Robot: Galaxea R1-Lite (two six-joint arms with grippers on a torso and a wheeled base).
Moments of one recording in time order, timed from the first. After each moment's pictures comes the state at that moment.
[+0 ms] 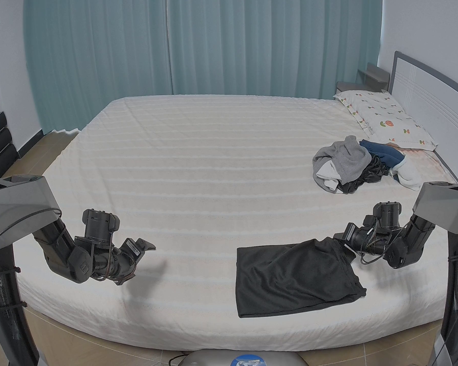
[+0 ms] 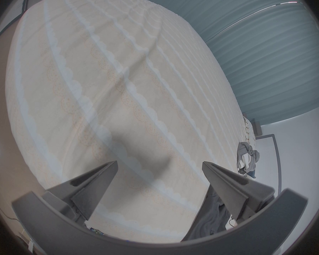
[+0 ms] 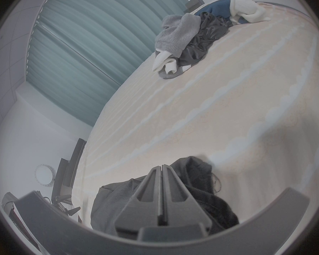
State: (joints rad) left arm -0.15 2.18 -0.70 -0.67 -0.14 -1.00; right arm 0.04 2.43 -0.89 -0.99 0.34 0.62
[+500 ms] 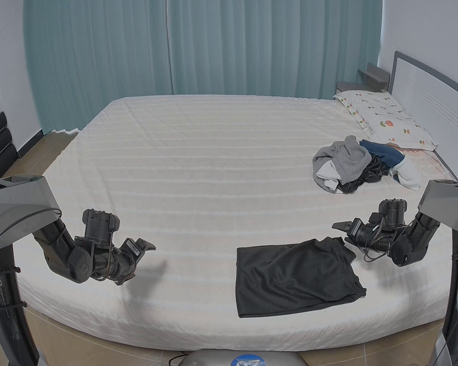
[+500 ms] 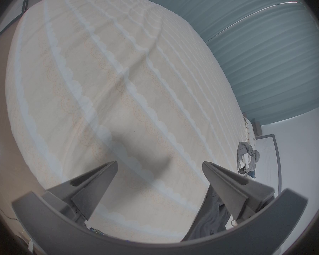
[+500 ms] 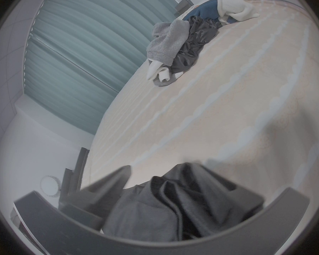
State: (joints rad) left arm -0.15 2.18 -0.70 -0.67 -0.14 -1.00; right arm 0.01 2.41 -0.88 -1.00 0.35 0.70
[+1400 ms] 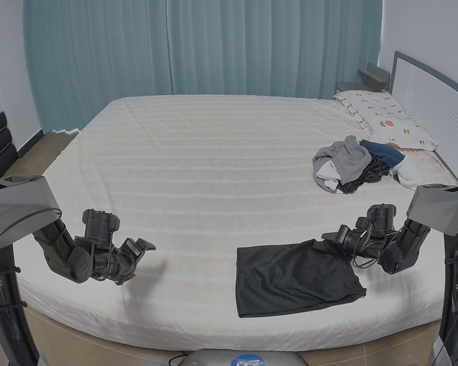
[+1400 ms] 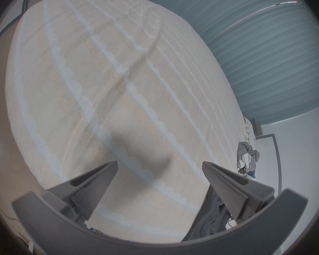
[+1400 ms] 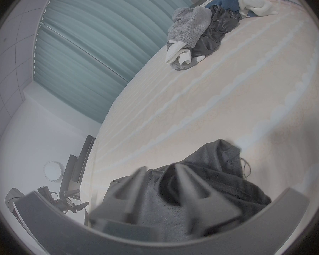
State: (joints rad) left arm -0.15 2.18 -0.70 -0.67 -0.14 -1.00; right arm 0.09 2.44 -0.86 -1.07 0.38 0.66
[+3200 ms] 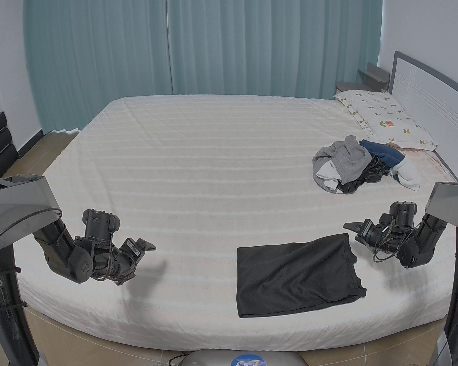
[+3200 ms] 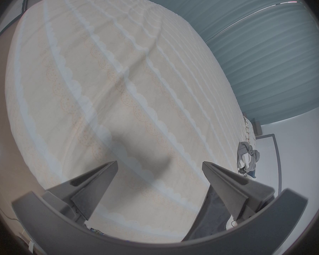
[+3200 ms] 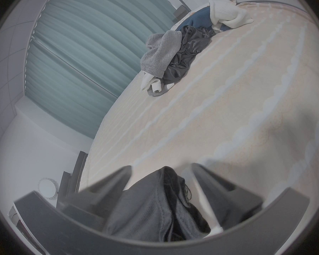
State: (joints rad) left arm -0.15 2.19 -0.70 -0.67 -0.14 -1.00; right arm -0.06 2.41 -0.83 -1.07 0.38 0.67
